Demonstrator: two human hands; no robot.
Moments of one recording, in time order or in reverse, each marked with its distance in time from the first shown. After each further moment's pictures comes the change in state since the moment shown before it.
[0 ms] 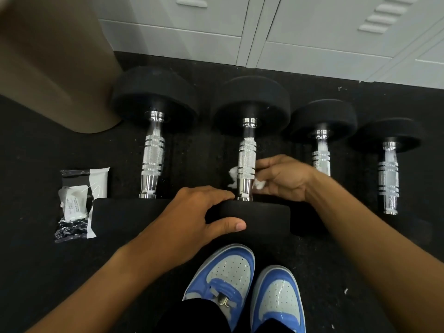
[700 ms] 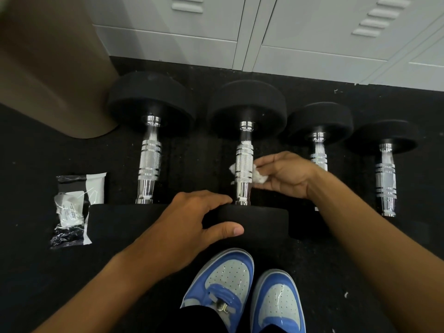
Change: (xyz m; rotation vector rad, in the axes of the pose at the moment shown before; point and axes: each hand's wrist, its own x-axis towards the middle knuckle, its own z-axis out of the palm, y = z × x) left_hand 0.000 -0.004 0.001 0.024 -0.018 -0.020; right_hand 0.000 -0.009 -0.008 0.065 0.052 -0.042
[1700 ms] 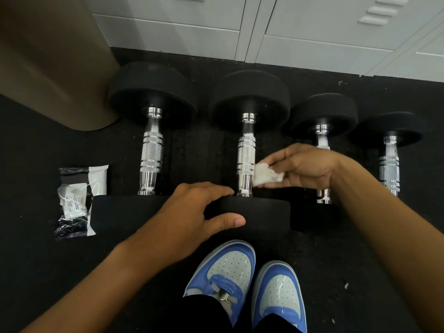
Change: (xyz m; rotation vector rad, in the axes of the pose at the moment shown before) left_hand -0.001 0.000 -0.001 -0.001 -0.006 -0.010; right_hand -0.017 -0.012 -0.017 -0.158 -0.087 0.095
